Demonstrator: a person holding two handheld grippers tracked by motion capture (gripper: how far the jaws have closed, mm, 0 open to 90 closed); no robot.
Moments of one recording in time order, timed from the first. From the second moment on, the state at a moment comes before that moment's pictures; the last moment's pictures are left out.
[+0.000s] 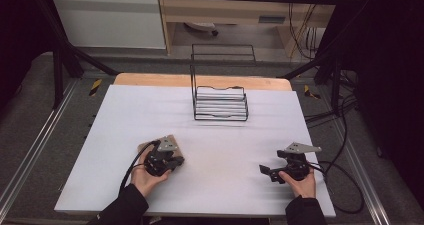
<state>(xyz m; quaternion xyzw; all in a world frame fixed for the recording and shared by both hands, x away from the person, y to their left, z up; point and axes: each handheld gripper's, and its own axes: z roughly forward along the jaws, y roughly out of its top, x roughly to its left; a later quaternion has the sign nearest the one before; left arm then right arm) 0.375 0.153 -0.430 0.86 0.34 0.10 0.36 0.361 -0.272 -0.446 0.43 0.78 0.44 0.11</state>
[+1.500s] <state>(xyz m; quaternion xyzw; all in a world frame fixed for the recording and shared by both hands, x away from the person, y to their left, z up) 0.389 0.090 -0.407 0.85 0.32 0.06 0.41 0.362 -0.271 -0.447 0.43 0.78 0.44 0.11</state>
